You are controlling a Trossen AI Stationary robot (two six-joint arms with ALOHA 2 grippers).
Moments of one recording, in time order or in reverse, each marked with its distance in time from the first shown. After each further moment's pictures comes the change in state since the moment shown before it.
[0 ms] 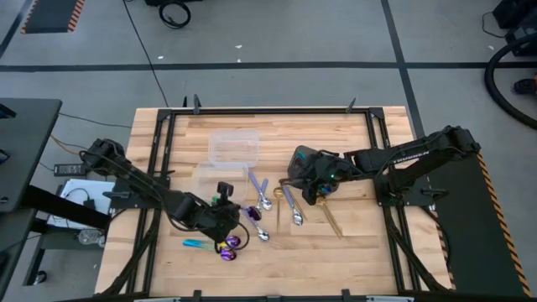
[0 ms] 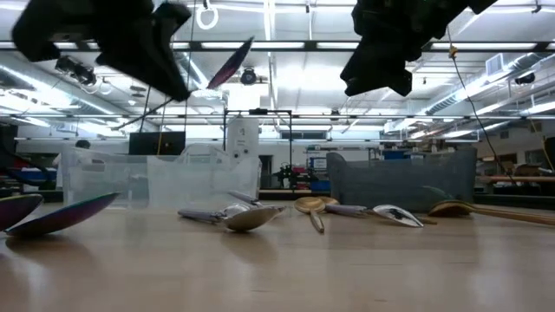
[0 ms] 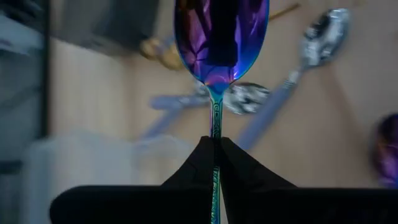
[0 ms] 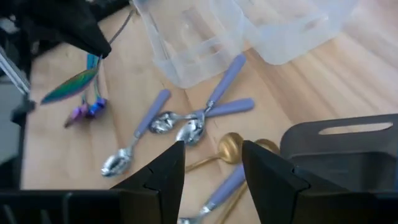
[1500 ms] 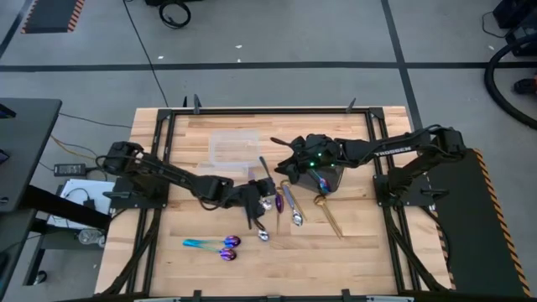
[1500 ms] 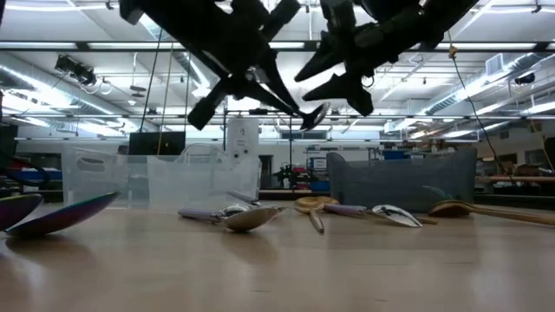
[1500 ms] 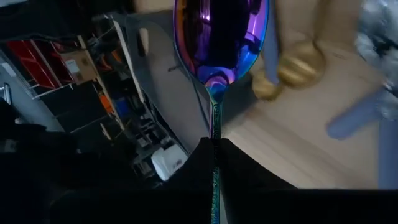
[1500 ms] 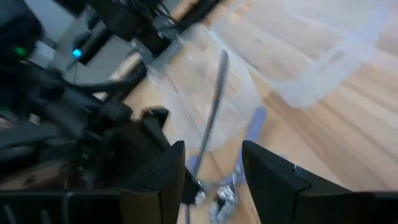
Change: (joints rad) left arm 0.296 0.197 0.013 0.620 0.056 1.486; right arm -0.207 0.139 -0.001 0.346 -0.216 0.147
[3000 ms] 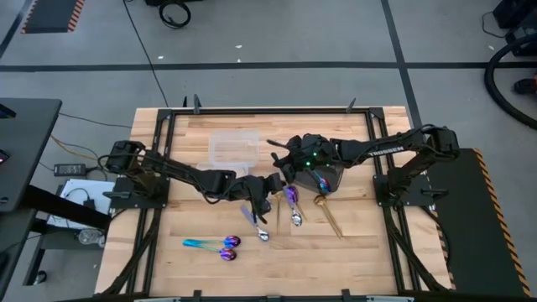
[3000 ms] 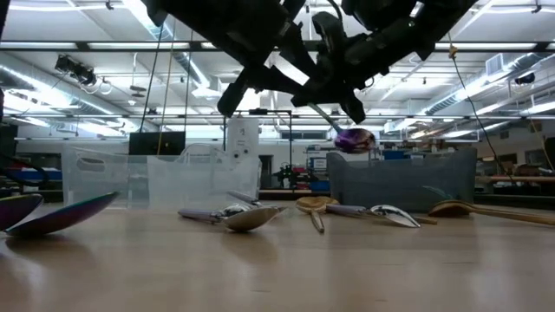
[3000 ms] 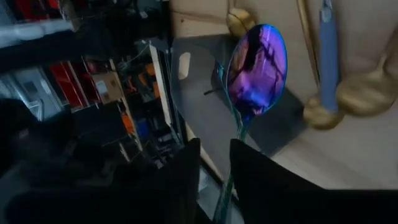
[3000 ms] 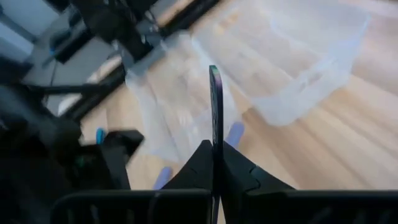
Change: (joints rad) left arm 0.061 0.018 0.046 0.116 0.158 0.038; right arm -0.014 0.060 0.001 0.049 0.041 -0.106
